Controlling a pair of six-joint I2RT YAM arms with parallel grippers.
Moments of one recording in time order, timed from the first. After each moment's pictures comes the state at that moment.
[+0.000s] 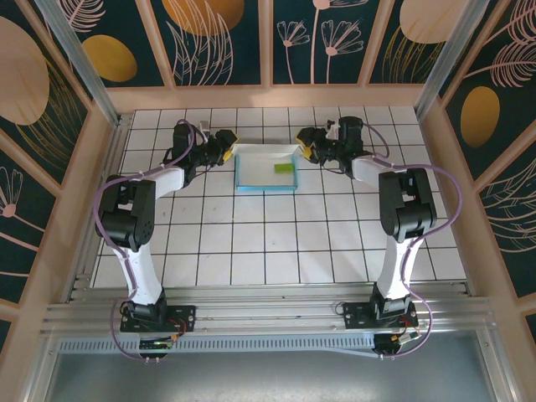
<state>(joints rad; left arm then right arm) -0.20 1.94 1.18 0.39 0.62 -1.14 0.22 1.98 1.26 0.28 -0.73 1.17</state>
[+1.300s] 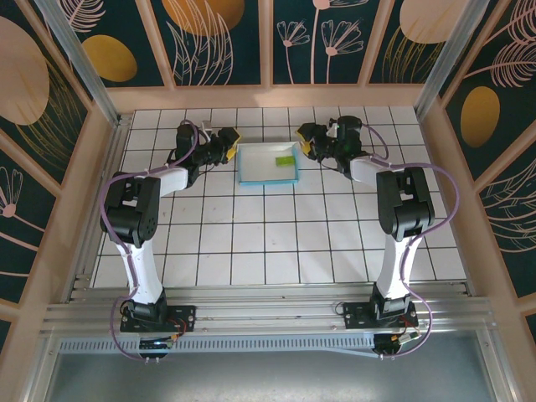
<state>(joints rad) -0.22 1.99 1.19 0.47 0.63 -1.22 0.23 2.00 1.28 0.35 -0.65 1.28</state>
